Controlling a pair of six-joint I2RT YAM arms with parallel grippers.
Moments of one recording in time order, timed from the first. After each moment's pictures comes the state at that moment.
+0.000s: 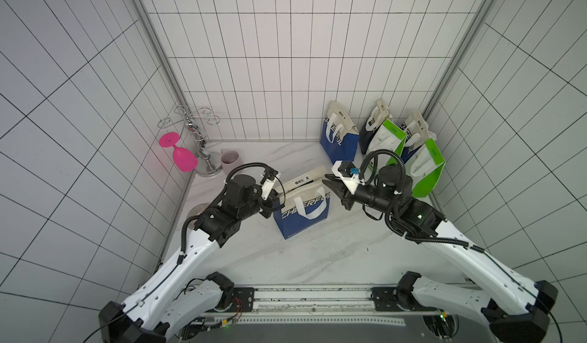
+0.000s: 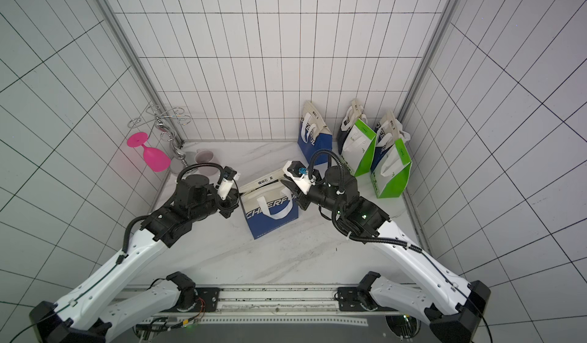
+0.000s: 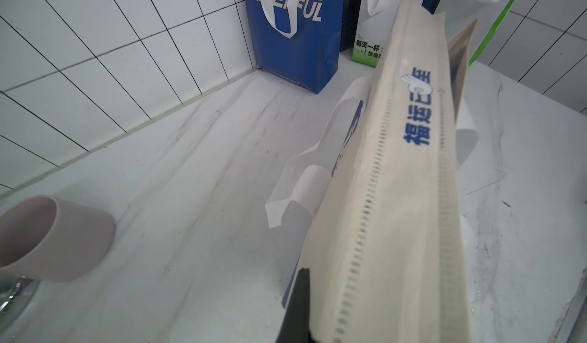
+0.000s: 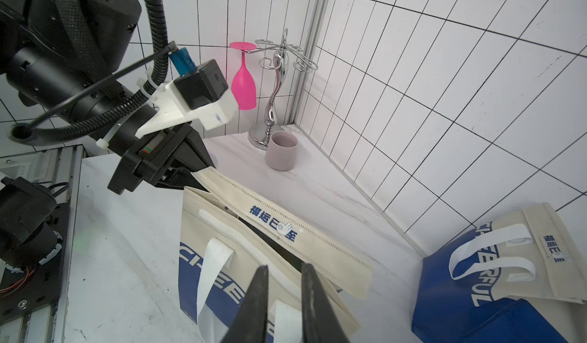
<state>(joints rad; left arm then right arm) -0.50 0.97 0.91 -0.48 0.16 0.09 0.76 1.04 1.08 -0.22 -0.21 -0.25</state>
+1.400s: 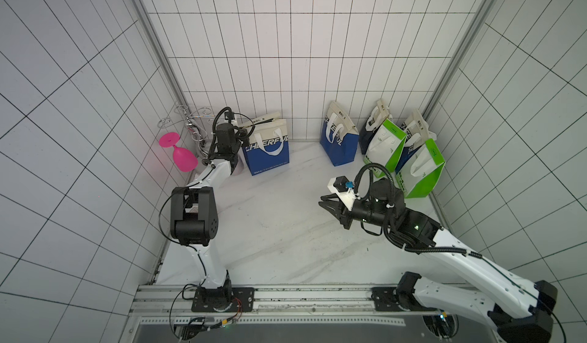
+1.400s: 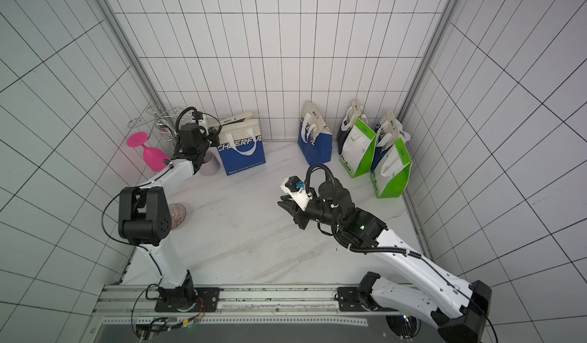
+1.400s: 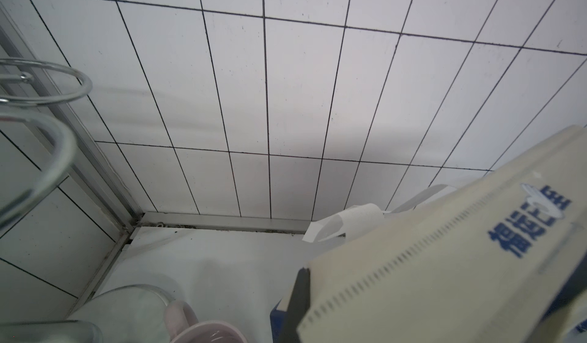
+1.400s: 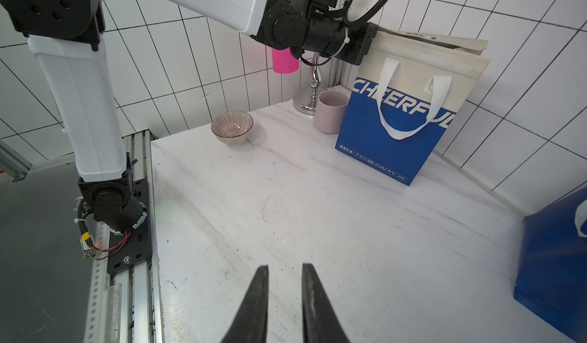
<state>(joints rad) -0.01 1.90 1.47 0.19 0.01 -0.10 0.84 0.98 0.95 -0.28 -0.25 -0.08</state>
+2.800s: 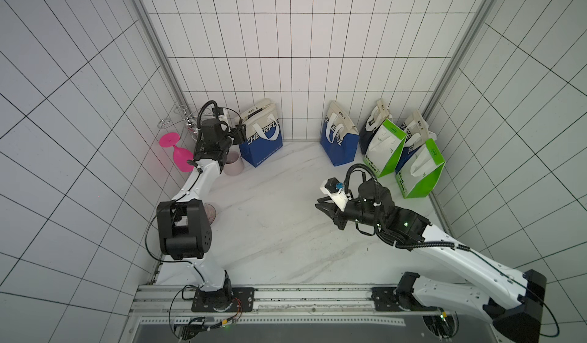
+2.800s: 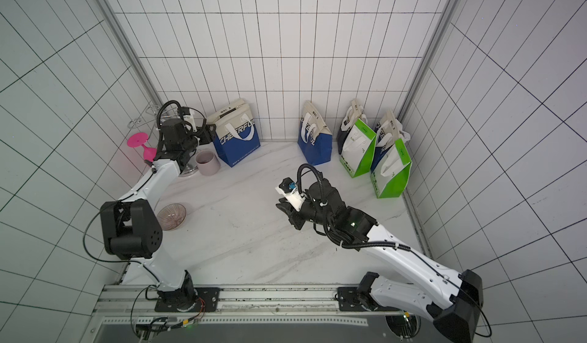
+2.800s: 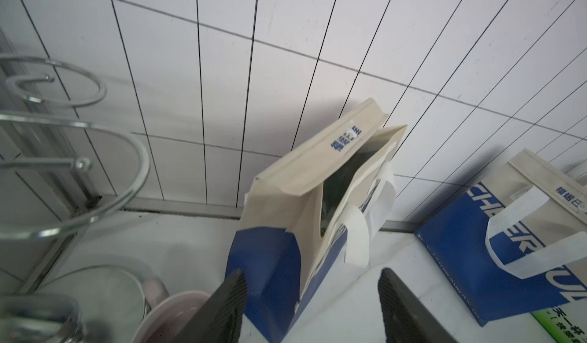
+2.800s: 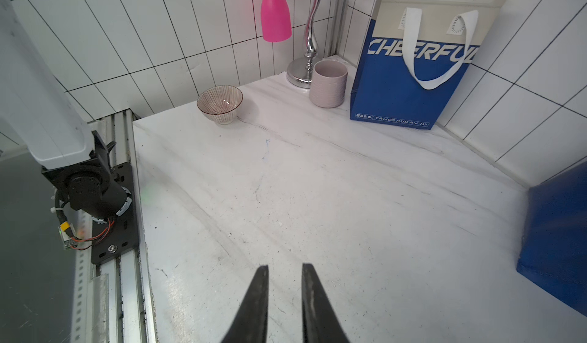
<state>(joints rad) 0.05 1.70 1.40 -0.03 0.24 -0.24 0.87 1.04 0.95 -0.30 -0.17 -0.07</state>
